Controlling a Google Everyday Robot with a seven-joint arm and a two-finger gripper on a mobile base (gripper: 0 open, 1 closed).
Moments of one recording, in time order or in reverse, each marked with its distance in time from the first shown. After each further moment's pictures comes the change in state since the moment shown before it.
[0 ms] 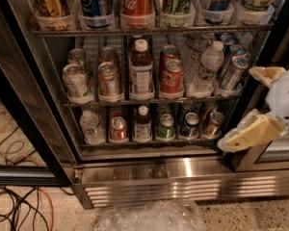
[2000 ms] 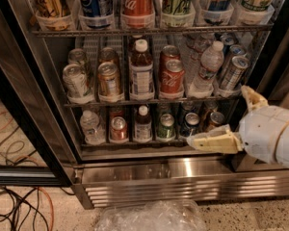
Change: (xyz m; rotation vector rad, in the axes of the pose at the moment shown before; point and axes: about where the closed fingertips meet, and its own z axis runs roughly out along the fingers) arm 0.008 0.005 0.055 0.241 -0.309 0.228
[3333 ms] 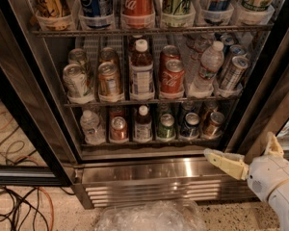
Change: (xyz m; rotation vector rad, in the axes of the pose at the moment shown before) arm 0.127 -0.031 -0.004 0.334 -0.125 0.341
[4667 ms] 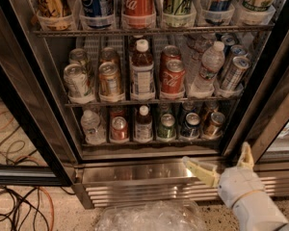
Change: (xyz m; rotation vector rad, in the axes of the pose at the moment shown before) arm 0.037 0.042 0.025 0.030 -0.073 0.022
